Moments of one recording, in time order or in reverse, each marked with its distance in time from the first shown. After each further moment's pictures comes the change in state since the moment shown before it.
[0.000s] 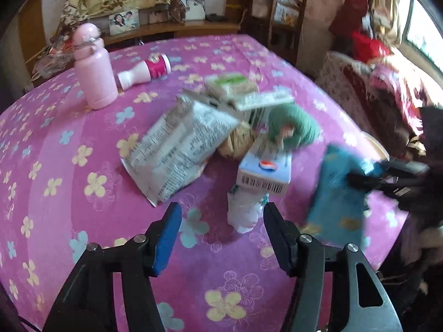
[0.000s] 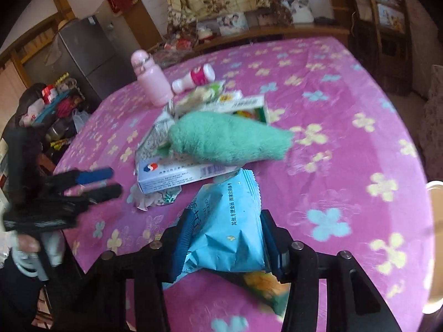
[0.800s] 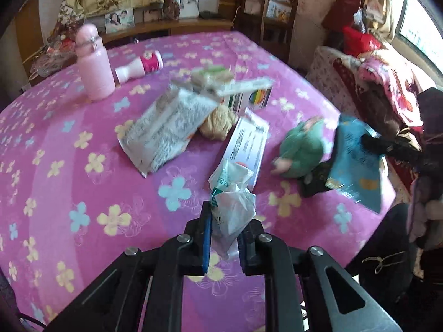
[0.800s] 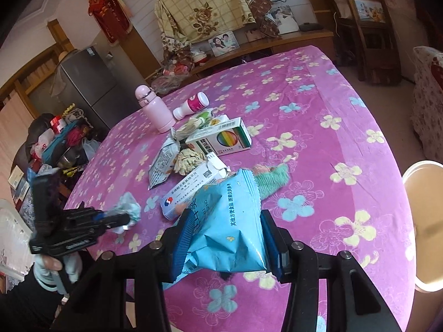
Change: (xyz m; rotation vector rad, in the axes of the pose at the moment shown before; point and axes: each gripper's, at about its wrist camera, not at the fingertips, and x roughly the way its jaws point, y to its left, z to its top) left arm -0.043 -0.017 -0.023 0.002 -0.017 -0.031; right arm -0.055 -0.024 -0.015 0.094 -0.089 0.063
